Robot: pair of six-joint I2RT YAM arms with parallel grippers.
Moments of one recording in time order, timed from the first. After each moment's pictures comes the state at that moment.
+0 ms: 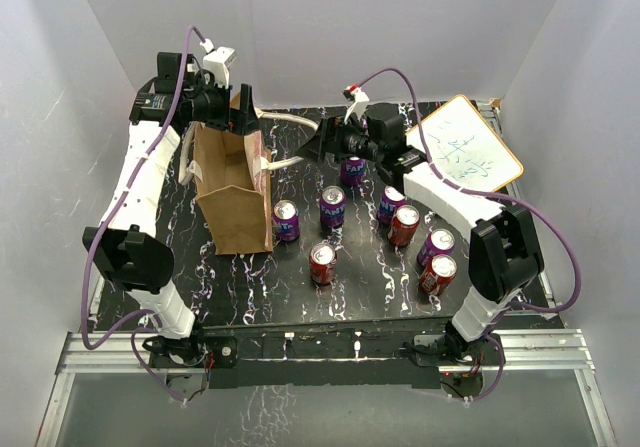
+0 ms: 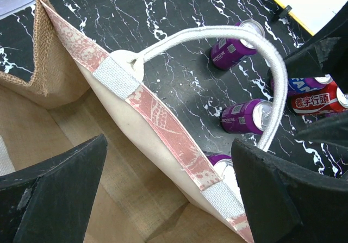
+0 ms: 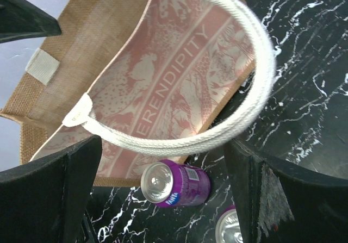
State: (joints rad) left arm -0.13 1.73 1.93 -0.88 0.48 0.10; right arm 0.50 1.68 1.34 0.12 -0.48 0.47
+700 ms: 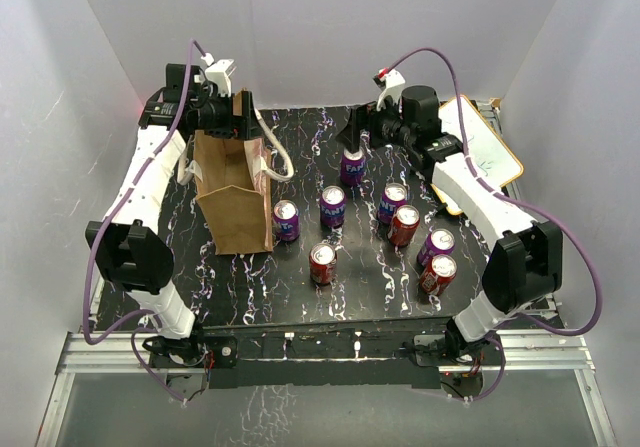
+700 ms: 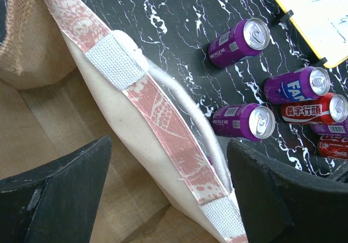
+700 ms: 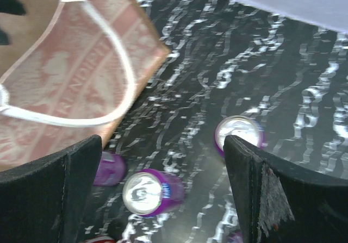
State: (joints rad) left arm -0.13 1.72 1.81 -0.79 0.47 -0.03; right arm 0.35 1.58 1.39 -0.13 -0.42 0.19
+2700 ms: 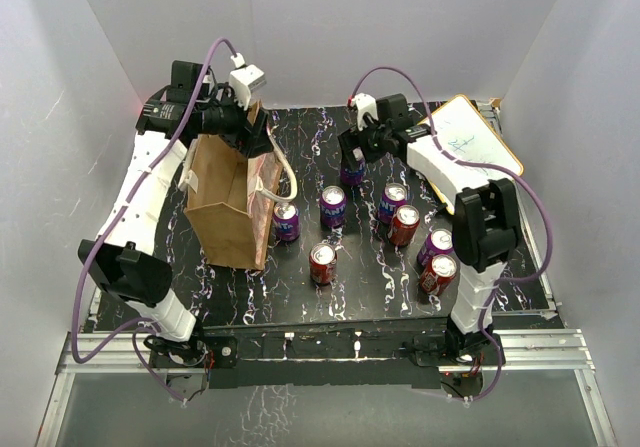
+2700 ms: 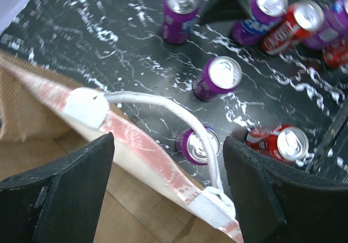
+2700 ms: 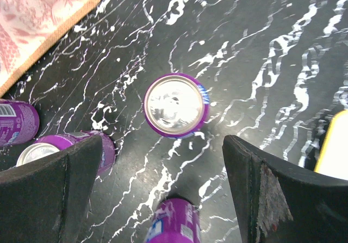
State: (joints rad) left arm -0.27 1.64 1.90 -1.00 0.62 0.42; right arm 0.30 1.86 1.58 -0.42 -0.35 -0.18
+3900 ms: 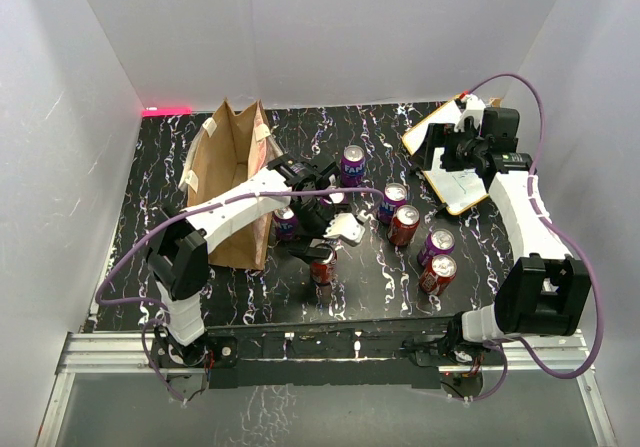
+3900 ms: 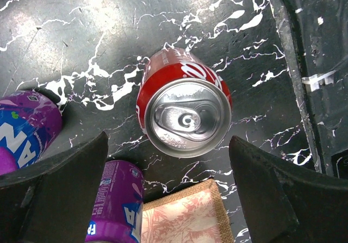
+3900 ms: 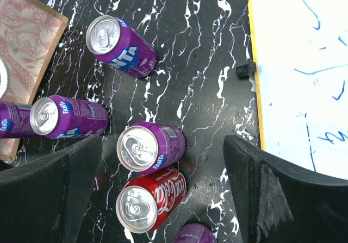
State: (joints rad) left arm -0.81 1.83 1.58 -1.20 0.48 1.15; right arm -0.08 1.41 1.23 -0.44 -0.50 0.03
